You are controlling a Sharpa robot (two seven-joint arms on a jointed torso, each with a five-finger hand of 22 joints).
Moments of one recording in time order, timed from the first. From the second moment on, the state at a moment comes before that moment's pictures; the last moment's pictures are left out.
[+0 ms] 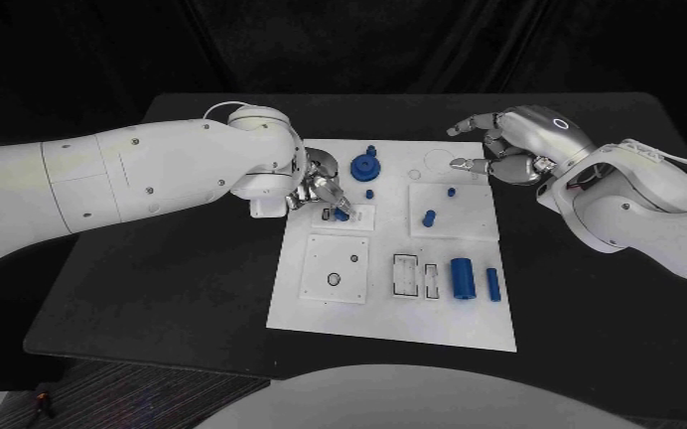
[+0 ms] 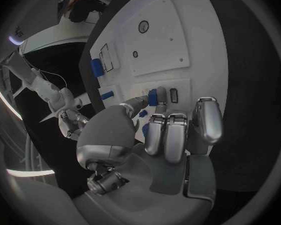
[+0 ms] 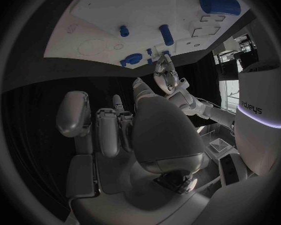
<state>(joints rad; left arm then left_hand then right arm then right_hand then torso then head) 1.41 -0.68 -0.21 1.52 -0.91 0.24 -0.58 0.97 0.05 0.47 0.04 0.38 0.90 0.05 0.43 0.84 1.46 -0.01 1.56 1.31 1.47 -0.06 1.57 1.31 0.08 1.31 0.06 1.36 1.31 1.32 -1.01 -0.21 1.66 -1.56 -0.57 0.02 1.39 -0.03 0.04 0.26 0.18 0.70 0.09 0.22 0.09 1.47 -0.01 1.51 1.31 1.47 -0.07 1.46 1.31 0.08 1.43 0.04 1.10 1.31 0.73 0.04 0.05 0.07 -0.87</state>
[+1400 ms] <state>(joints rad) 1.41 -0.68 -0.21 1.51 -0.91 0.24 -0.57 0.97 0.05 0.47 0.04 0.39 0.91 0.06 0.42 0.84 1.46 -0.01 1.56 1.31 1.47 -0.06 1.57 1.31 0.08 1.30 0.06 1.35 1.30 1.32 -1.00 -0.21 1.65 -1.56 -0.57 0.02 1.39 -0.03 0.04 0.26 0.19 0.70 0.09 0.22 0.09 1.47 -0.01 1.51 1.31 1.47 -0.07 1.45 1.31 0.08 1.43 0.04 1.09 1.31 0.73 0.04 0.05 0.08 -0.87</state>
